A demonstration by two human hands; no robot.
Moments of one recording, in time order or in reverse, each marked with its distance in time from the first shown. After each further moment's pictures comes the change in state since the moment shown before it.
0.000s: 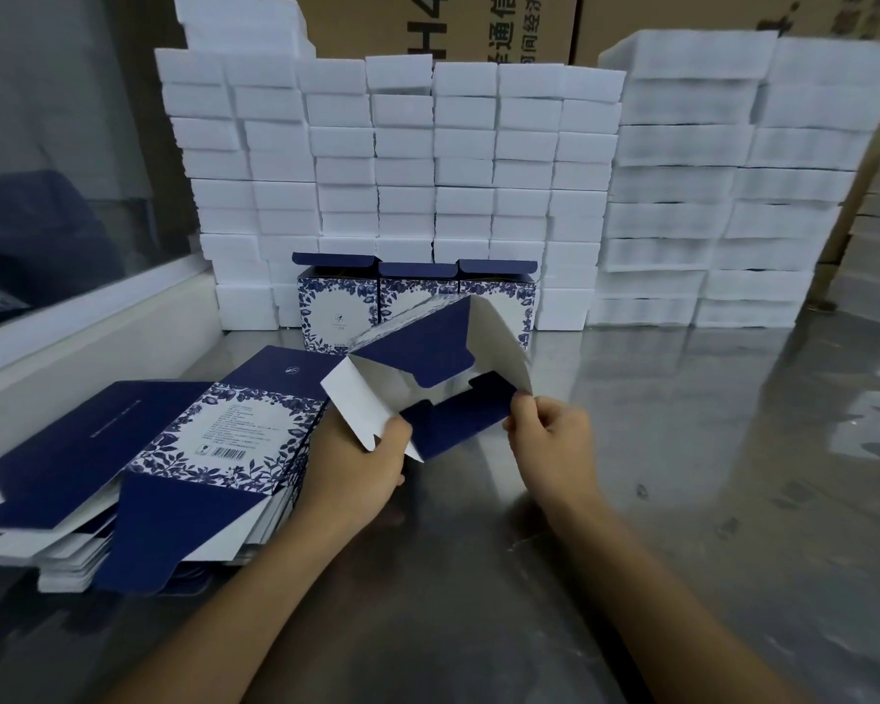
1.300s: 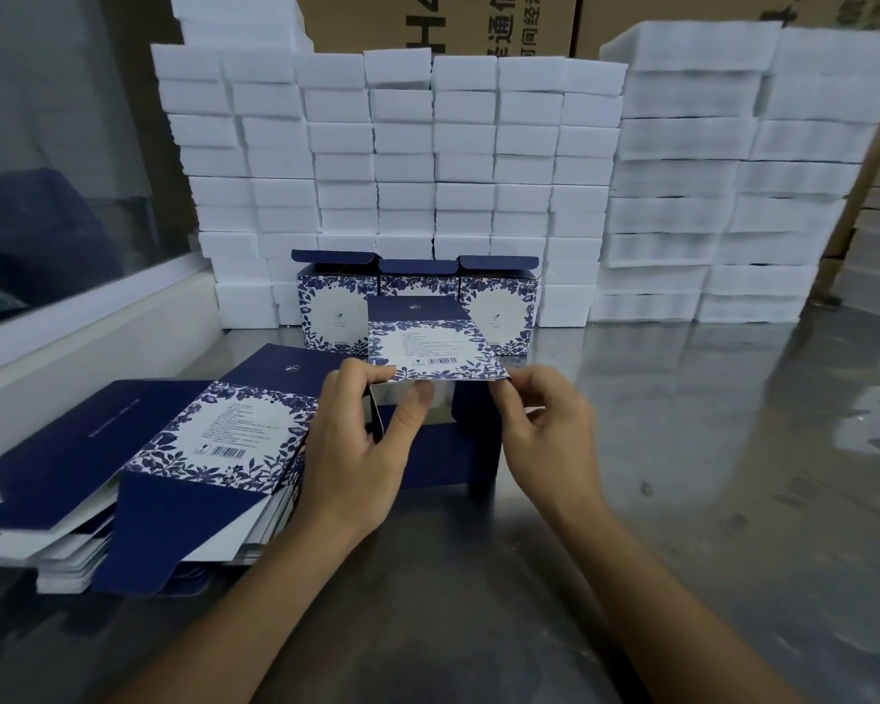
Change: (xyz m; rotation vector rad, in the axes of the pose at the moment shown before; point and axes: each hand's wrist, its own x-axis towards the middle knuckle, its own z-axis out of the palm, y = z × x) left_hand -0.008 0.015 -0.004 0.171 0.037 0.305; right_hand -0.006 -0.014 0.001 -0.070 0.047 -0.329
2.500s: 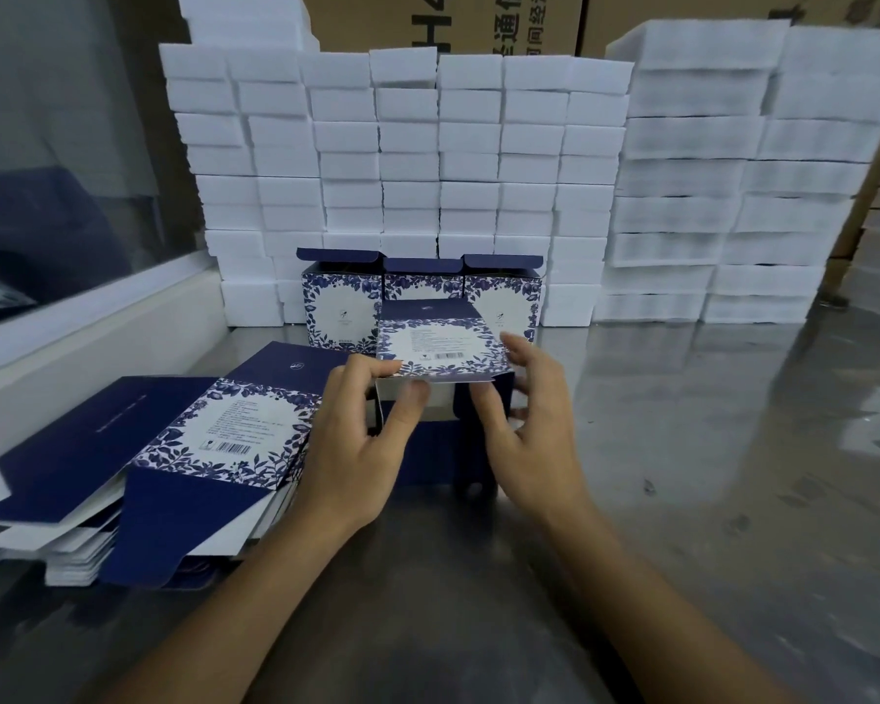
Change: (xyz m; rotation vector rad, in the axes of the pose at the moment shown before) left_hand 0.005 -0.012 -0.003 -0.041 -0.078 0.041; right_hand -0.009 -0.003 0.008 0.027 -0.112 -0.037
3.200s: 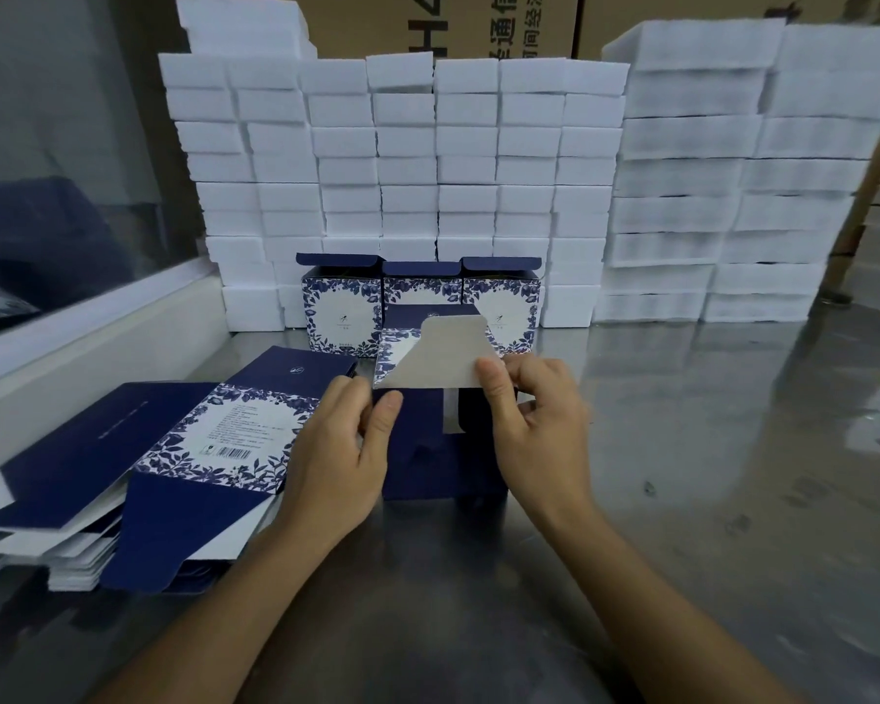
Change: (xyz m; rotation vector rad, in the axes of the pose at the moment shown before) left_hand 0.003 -0.017 -0.006 0.304 0.075 0.237; right_hand 0.005 -0.020 -0.005 -0.012 0.110 0.034
